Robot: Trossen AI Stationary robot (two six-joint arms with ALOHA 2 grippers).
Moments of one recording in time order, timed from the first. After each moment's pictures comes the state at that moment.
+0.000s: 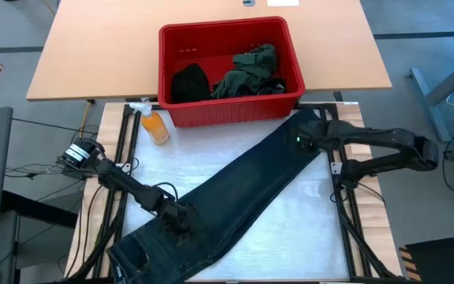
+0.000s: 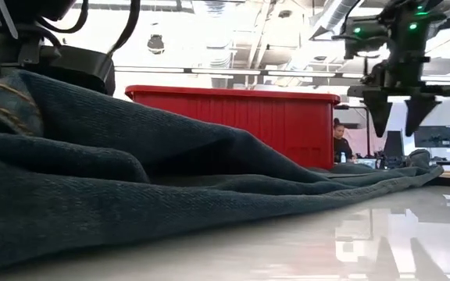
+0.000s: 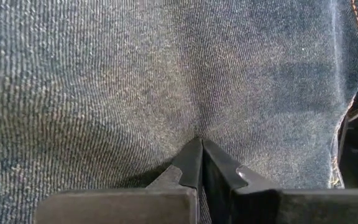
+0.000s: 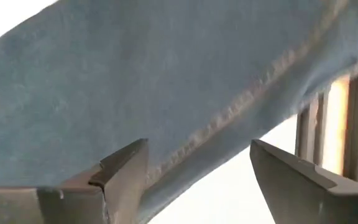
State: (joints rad) left arm -0.46 1.68 0.71 -0.09 0.14 -0.89; right arm -0.35 1.09 0.78 -1.12 0.36 1.14
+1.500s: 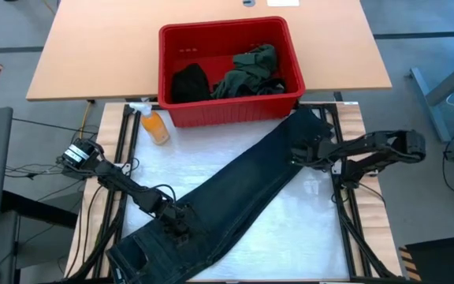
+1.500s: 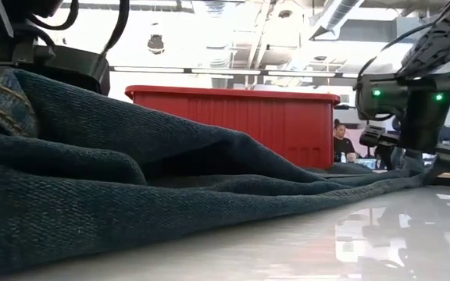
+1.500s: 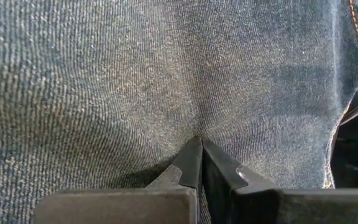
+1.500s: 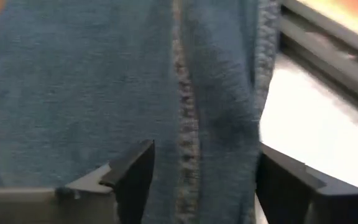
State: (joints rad) left arm -0.51 1.68 0.70 -0.05 0.16 -0.98; right arm -0.27 1.29 0.40 -0.59 0.74 2.04
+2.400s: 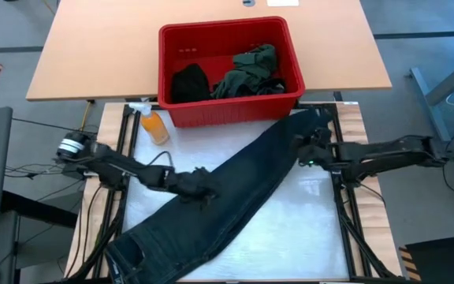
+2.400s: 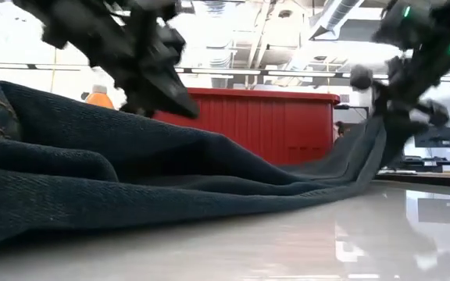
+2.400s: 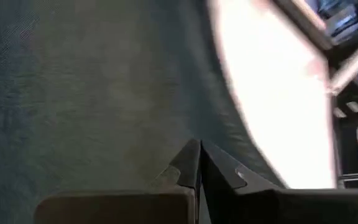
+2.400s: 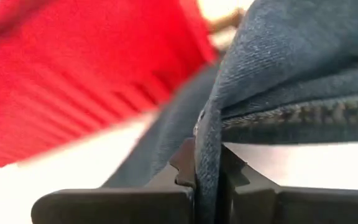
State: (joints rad) left arm -0.18 1.56 0.71 0.30 -0.11 -0.79; right arm -0.03 0.82 0.47 -0.54 0.98 1.36
